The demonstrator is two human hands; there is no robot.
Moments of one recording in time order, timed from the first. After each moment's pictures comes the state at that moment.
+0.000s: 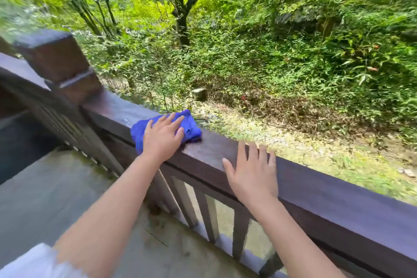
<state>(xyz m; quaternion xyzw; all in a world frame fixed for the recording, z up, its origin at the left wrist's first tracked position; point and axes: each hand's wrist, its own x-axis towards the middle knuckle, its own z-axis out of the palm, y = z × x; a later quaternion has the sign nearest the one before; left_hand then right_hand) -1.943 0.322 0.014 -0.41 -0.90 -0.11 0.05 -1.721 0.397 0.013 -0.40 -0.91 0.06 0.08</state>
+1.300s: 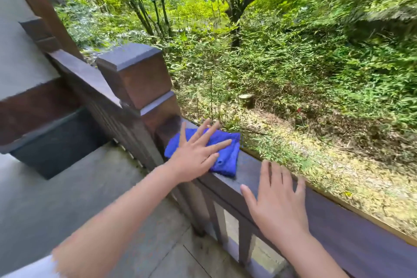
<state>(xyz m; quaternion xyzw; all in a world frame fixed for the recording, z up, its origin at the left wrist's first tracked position) -2.179 0.252 0.017 -0.55 -0.83 -0.02 0.07 -1.972 0.341 0.020 -0.35 -0.94 0.05 0.05</state>
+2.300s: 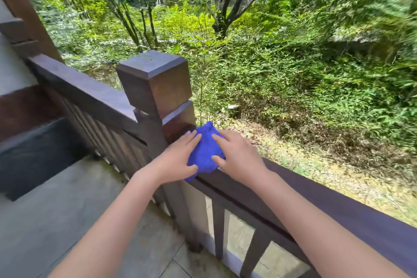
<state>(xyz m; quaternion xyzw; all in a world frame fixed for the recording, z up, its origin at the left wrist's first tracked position) -2.258 0.188 0.029 -0.54 -0.83 -0.13 -0.08 -2.113 0.316 0.059 -0.15 -0.98 0.11 0.11</state>
